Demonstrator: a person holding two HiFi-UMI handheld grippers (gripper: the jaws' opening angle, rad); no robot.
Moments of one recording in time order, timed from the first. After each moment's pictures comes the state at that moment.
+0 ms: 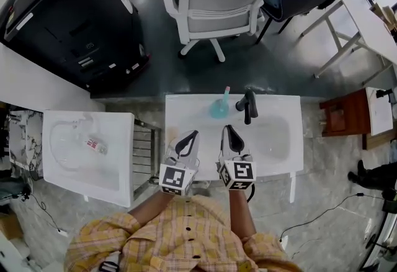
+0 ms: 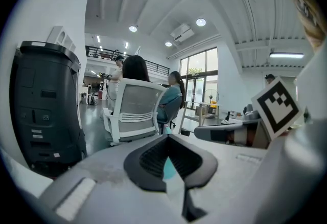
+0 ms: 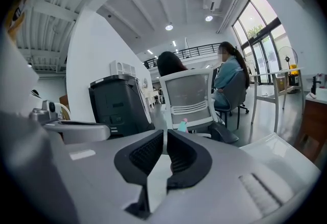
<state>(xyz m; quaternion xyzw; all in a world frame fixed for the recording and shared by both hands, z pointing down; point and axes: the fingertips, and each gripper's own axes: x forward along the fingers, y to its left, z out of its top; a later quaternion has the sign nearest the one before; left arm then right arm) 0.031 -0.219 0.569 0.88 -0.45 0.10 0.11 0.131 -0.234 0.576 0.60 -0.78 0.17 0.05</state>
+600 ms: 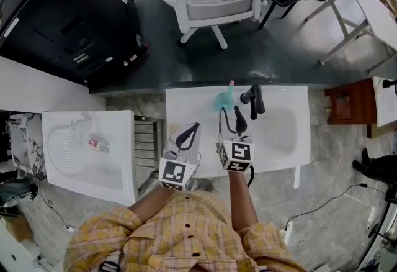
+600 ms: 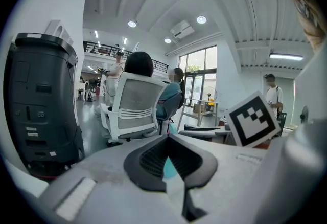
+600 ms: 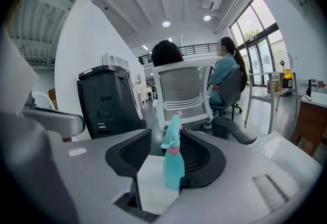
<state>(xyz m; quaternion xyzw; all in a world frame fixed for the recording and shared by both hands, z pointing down) 0.027 -0.246 0.587 0.89 -0.43 0.11 0.12 0.130 -0.292 0.620 0.63 -0.76 0.17 0.08</state>
